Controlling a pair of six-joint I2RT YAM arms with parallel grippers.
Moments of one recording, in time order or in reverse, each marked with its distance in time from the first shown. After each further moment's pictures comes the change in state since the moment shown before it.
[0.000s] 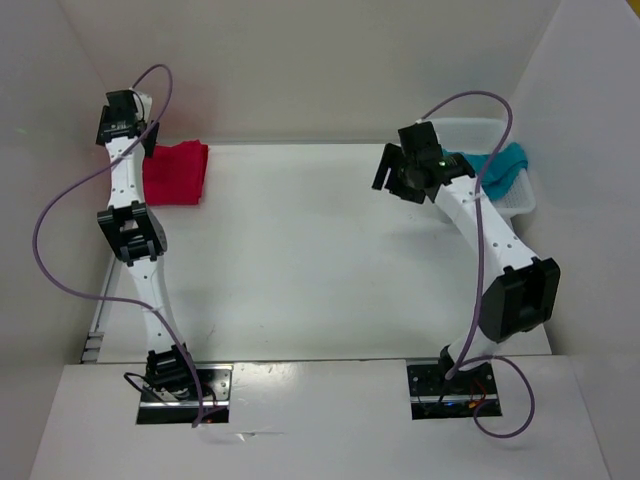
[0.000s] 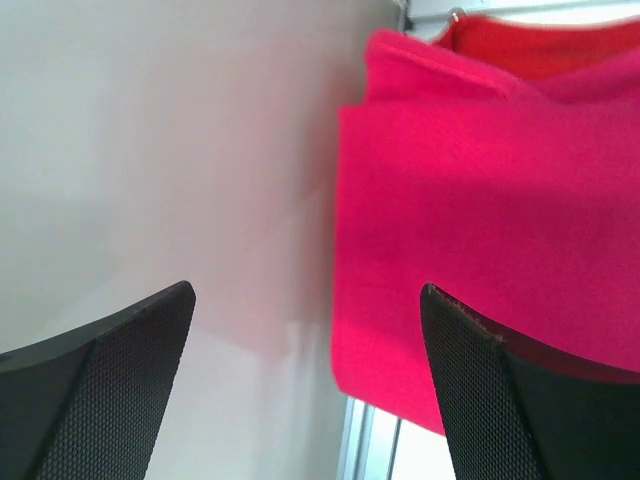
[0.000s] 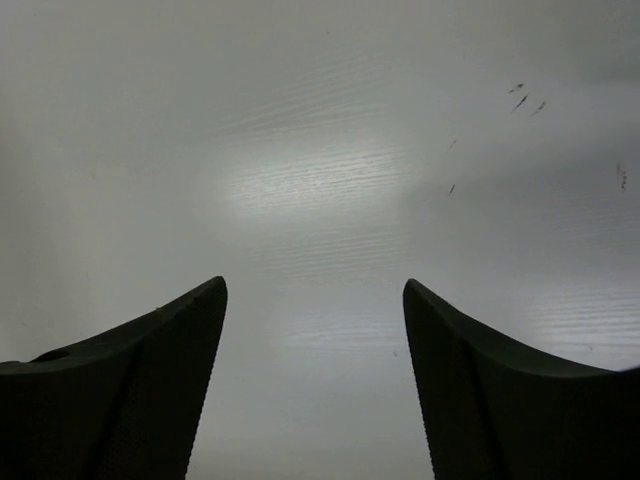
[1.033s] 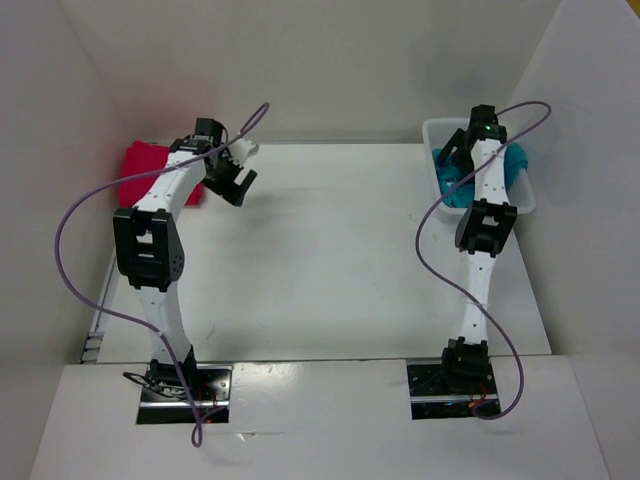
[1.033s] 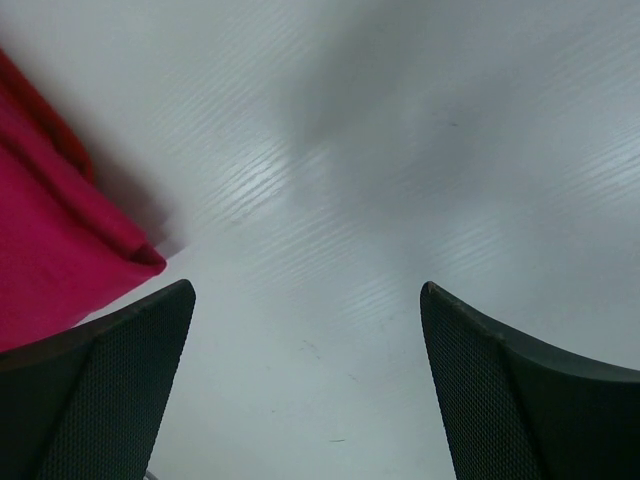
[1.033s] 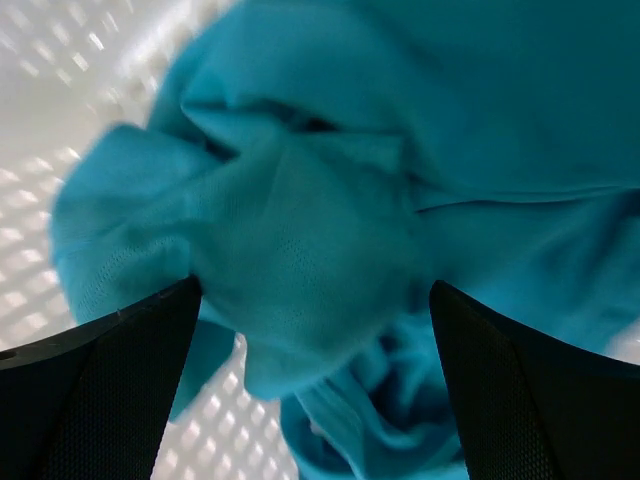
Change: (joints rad) left arm -0.350 -0.536 -0.824 -0.133 0.474 -0.005; right arm -0.533 1.133 1.277 -0.310 -0.020 -0.105
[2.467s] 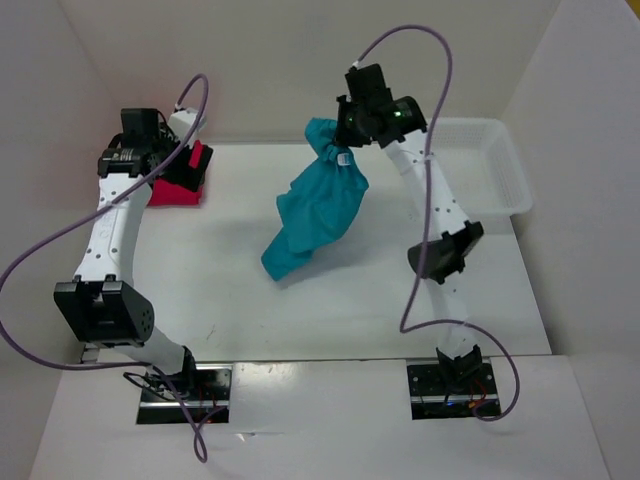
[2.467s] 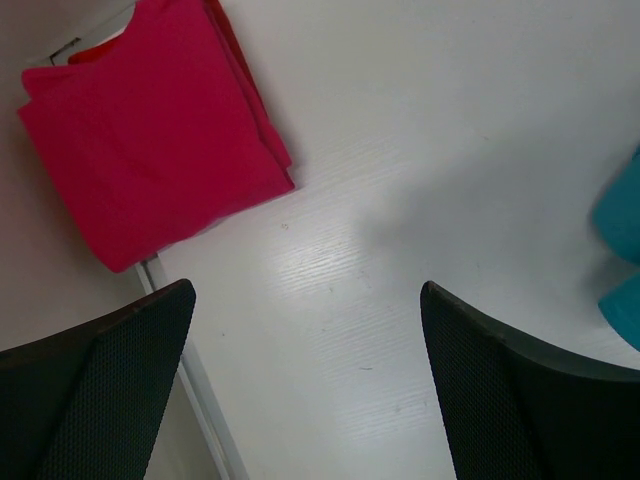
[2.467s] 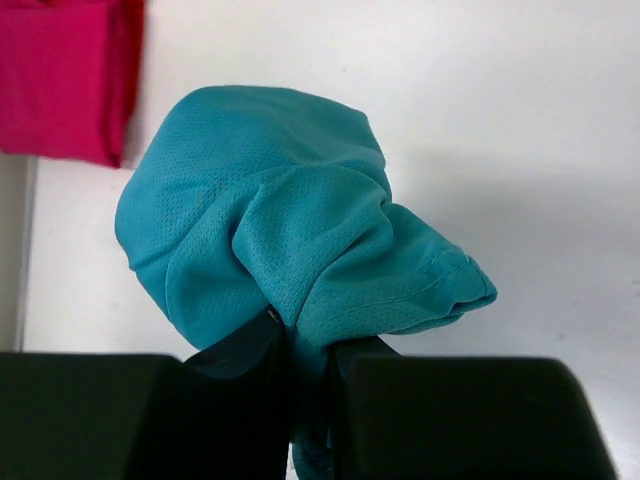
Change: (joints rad) left arm 0.114 -0.477 -0.151 0.041 0.006 -0.058; right arm 0.700 -0.586 -0.136 -0.082 -0.001 -0.043
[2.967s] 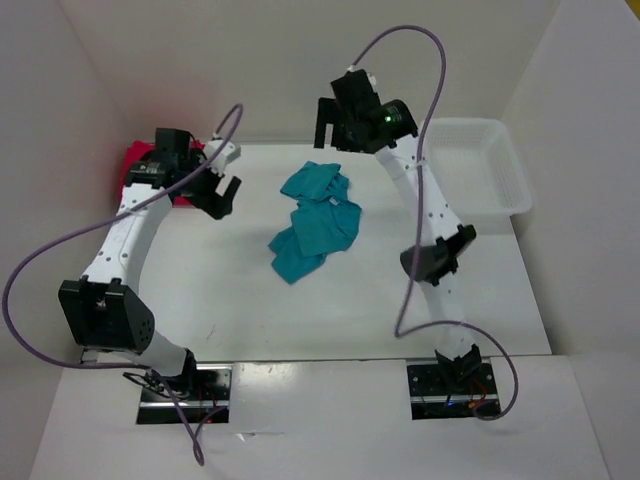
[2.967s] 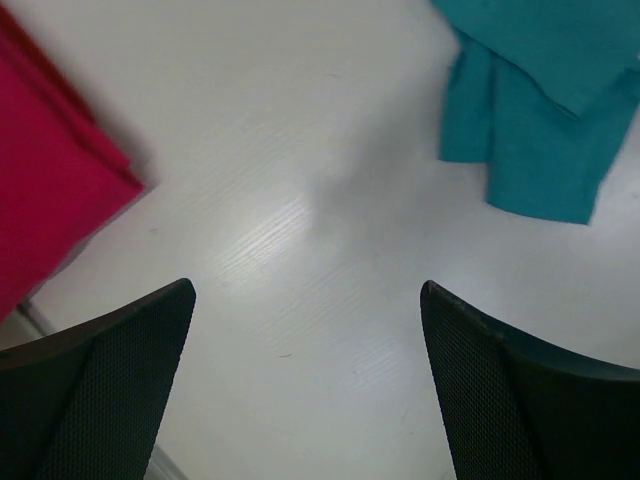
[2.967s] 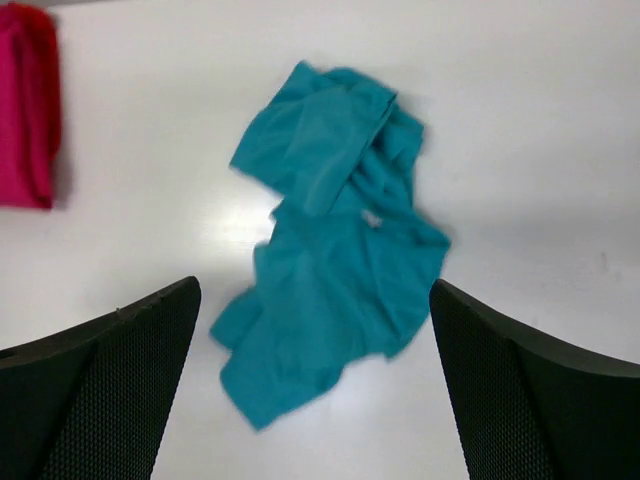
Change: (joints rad) left arm -0.085 -0.014 -0.129 -0.049 0.101 0.052; right arm -0.006 0.259 0.278 -0.126 0.130 0.052
